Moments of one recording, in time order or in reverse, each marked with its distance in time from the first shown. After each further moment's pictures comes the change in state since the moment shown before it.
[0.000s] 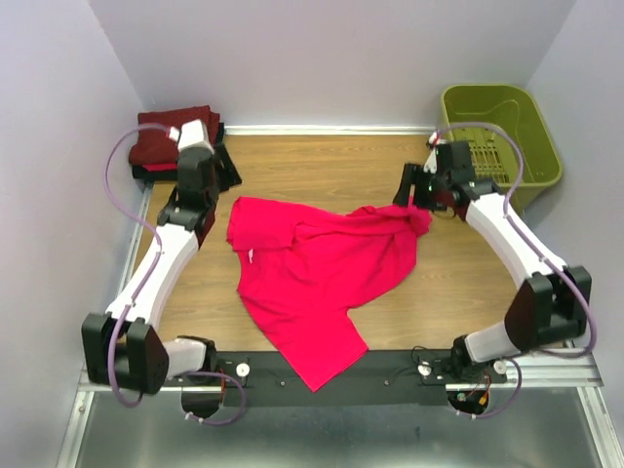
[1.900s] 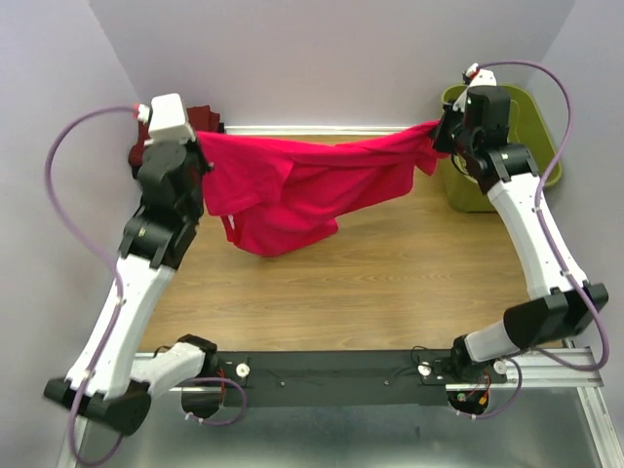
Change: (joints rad) left arm -0.195 -0.319 0.207 -0.206 -0.331 0.263; right arm -0.003 -0.072 0.348 -0.033 0.216 -0.038
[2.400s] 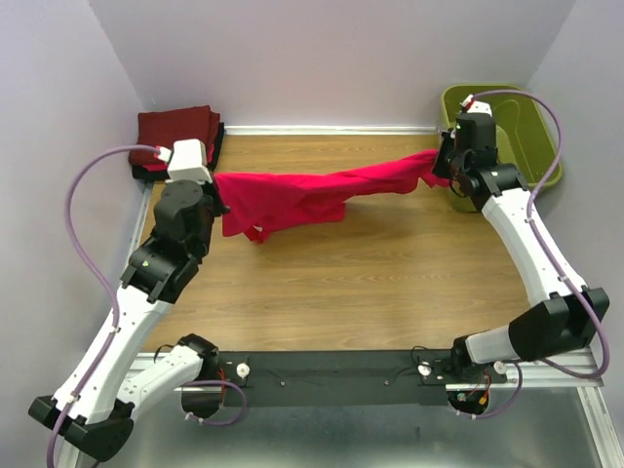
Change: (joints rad) left arm -0.116 -0.109 -0.220 -0.093 0.054 -0.116; right arm 0.000 -0.013 -0.198 0.027 0.107 0.059
